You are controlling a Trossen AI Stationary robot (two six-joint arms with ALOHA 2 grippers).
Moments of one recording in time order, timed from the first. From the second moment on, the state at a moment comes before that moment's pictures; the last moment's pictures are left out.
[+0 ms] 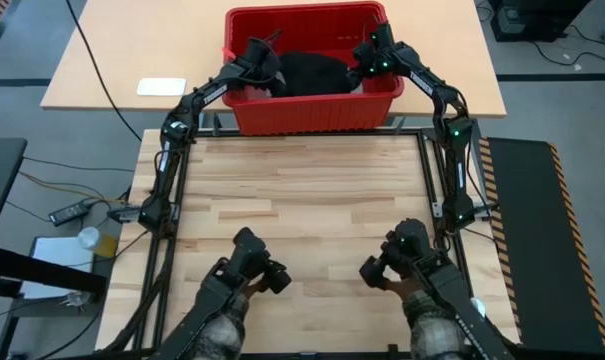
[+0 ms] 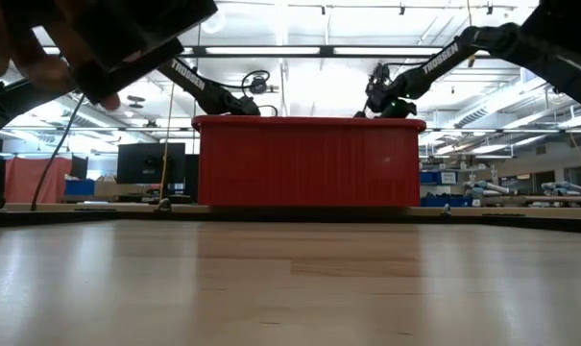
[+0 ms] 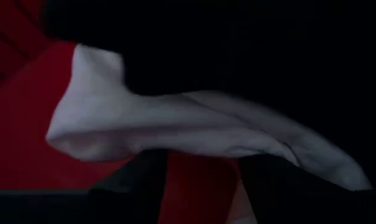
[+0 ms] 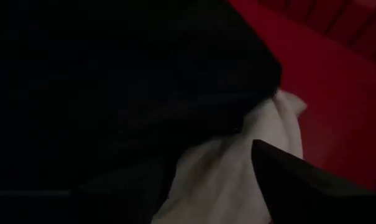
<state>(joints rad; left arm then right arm) 1.00 2.35 2.12 -0.50 0.14 0.24 -1.14 2.22 2.06 -0.64 -0.36 -0.21</state>
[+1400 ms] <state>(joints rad) 0.90 1.84 2.12 -0.75 0.04 0.14 -1.08 1.96 2.36 -0.91 -0.54 -0.09</state>
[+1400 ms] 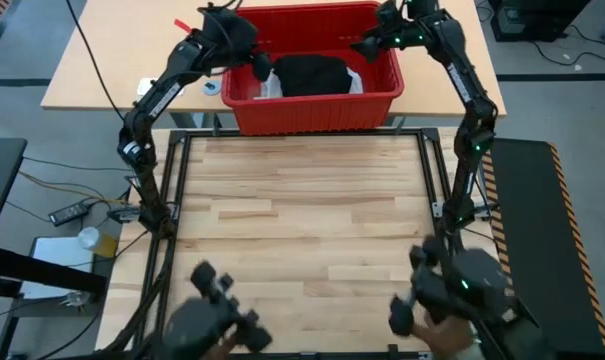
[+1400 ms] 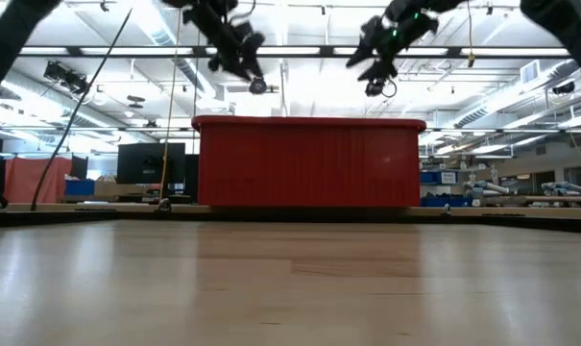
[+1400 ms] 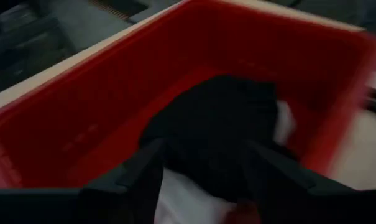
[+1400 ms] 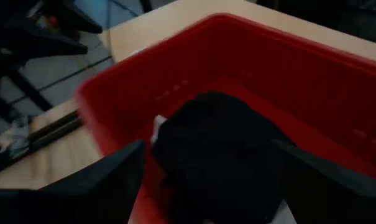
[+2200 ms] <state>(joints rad) 0.40 1.19 1.06 -0.07 -0.03 -0.13 -0.87 1.02 1.01 -0.01 -0.53 0.44</state>
